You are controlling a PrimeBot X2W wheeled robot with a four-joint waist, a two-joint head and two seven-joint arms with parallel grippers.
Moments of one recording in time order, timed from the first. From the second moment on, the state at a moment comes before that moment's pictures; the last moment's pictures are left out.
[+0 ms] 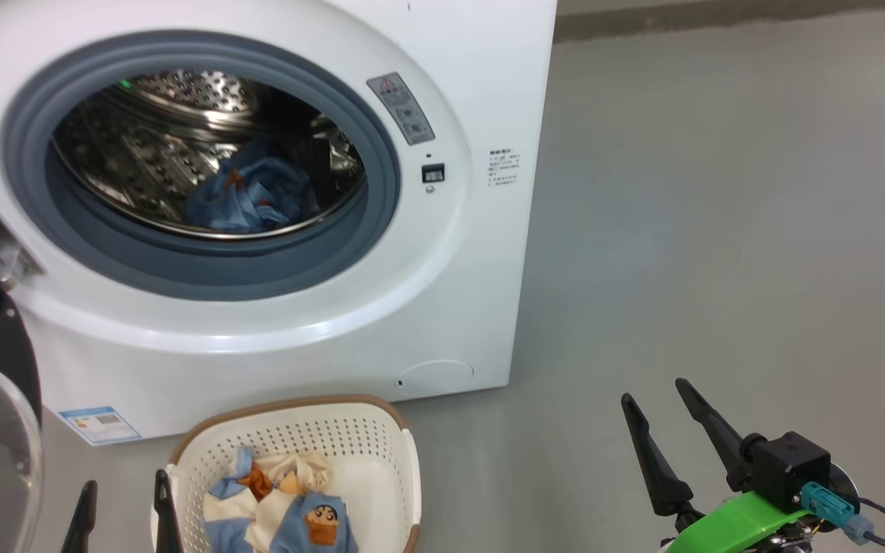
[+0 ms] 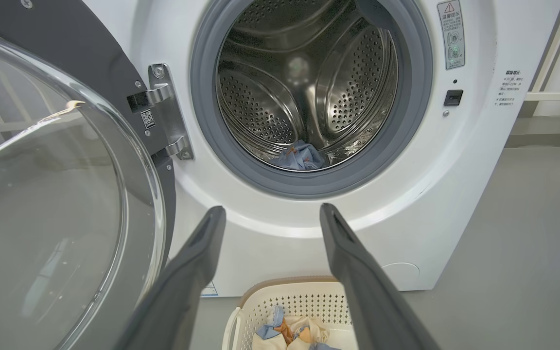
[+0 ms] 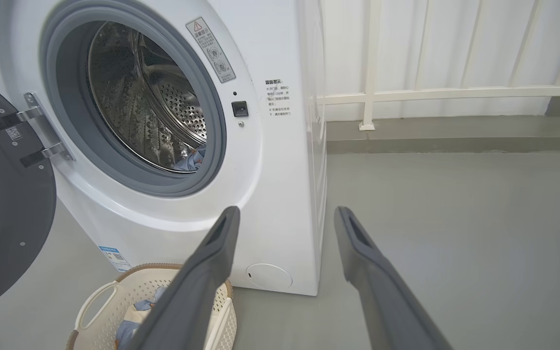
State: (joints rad) left arm 0.16 0.41 -0.38 -0.12 -0.49 0.46 -0.25; right arm 0.00 -0.05 0.09 0.03 0.18 0.13 -0.10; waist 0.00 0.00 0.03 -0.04
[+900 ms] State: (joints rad) left arm 0.17 0.41 -0.40 -0.13 -0.50 0.48 -0.24; right arm 0.03 -0.05 0.09 0.00 0.18 0.13 -0.09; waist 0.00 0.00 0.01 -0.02
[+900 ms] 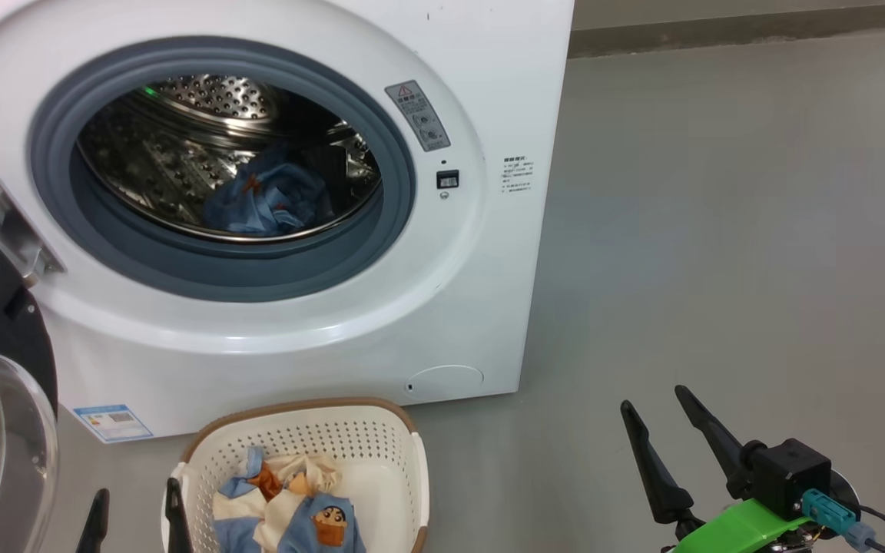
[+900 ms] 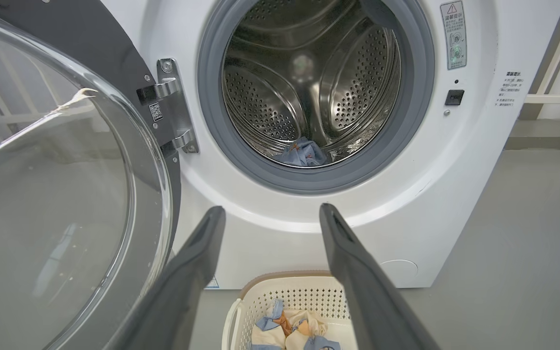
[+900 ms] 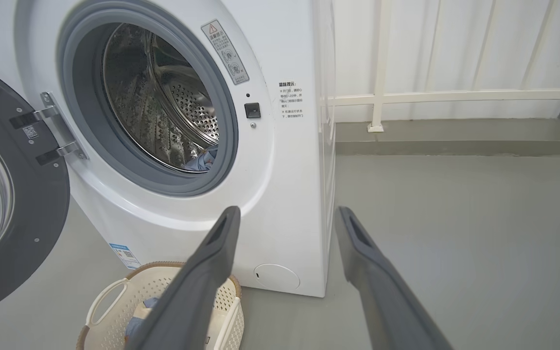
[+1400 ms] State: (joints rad) left arm 0.09 0.38 -0.42 0.00 -0.53 0.42 -0.22; right arm -0.02 -0.05 0.12 -0.01 0.18 0.13 -0.09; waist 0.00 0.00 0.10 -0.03
